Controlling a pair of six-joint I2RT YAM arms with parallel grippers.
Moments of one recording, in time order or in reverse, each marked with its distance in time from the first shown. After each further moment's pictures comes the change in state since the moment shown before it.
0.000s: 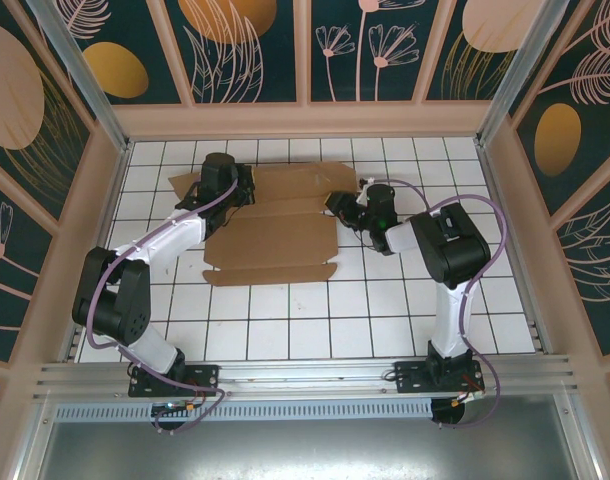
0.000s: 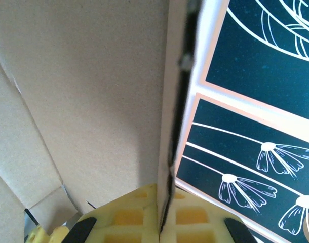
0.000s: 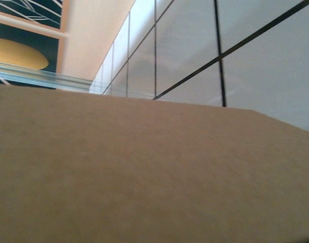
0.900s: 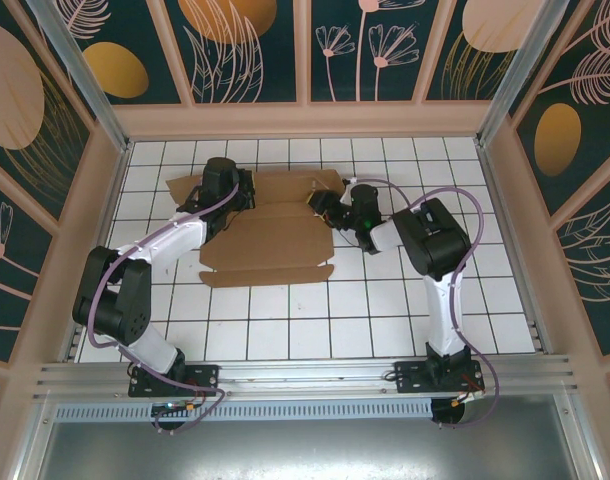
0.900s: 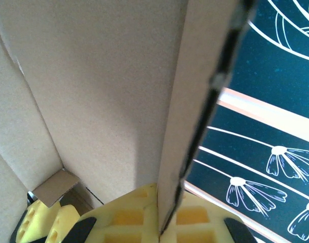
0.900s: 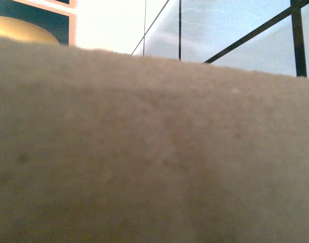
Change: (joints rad) left arm -0.005 0.002 -0.041 0.024 -0.002 -0.008; right arm 0.071 0.135 0.110 0.072 -0.018 0.069
